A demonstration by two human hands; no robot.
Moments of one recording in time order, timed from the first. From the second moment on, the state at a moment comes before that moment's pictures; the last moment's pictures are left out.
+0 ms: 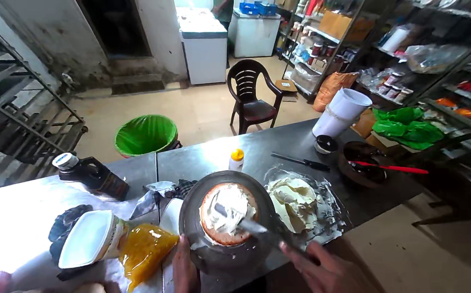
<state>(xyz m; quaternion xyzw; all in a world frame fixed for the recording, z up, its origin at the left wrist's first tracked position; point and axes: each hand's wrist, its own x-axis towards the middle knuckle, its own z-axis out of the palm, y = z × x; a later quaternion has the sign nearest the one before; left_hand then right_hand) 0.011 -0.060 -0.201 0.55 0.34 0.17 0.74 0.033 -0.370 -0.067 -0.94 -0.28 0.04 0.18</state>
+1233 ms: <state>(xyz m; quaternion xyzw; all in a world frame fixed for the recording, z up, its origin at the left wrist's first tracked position) -0.034 -0.083 -0.243 0.58 0.18 0.13 0.79 0.014 -0.380 -0.092 -0.94 -0.25 0.07 0.24</state>
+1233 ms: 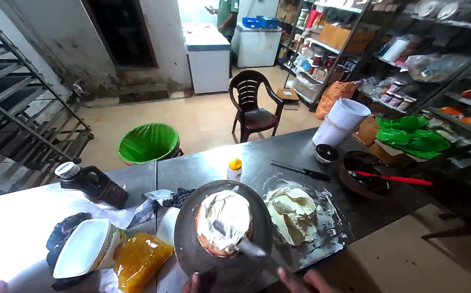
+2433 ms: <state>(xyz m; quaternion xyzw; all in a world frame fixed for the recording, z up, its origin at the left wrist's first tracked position) 0.004 -0.050 -0.224 0.54 0.24 0.22 0.78 0.009 -0.381 -0.091 -0.94 -0.22 0.08 0.25</state>
